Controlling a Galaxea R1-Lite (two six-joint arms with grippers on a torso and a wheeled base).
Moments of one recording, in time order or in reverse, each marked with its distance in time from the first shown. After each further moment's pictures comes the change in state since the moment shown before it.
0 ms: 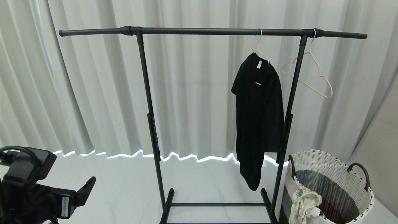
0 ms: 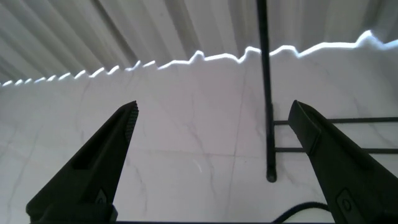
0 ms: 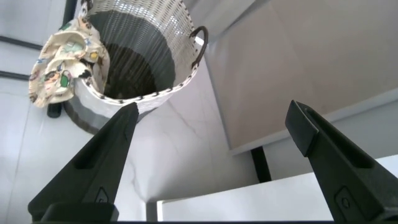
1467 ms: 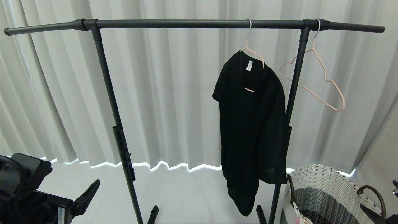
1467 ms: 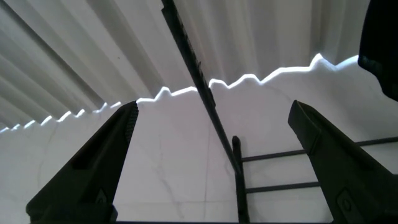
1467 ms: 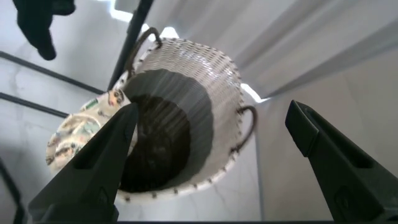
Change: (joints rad) left arm -0.071 -0.102 0.020 0.000 -0.063 0.049; right arm 0.056 0.178 0.045 -0.185 0.322 0.004
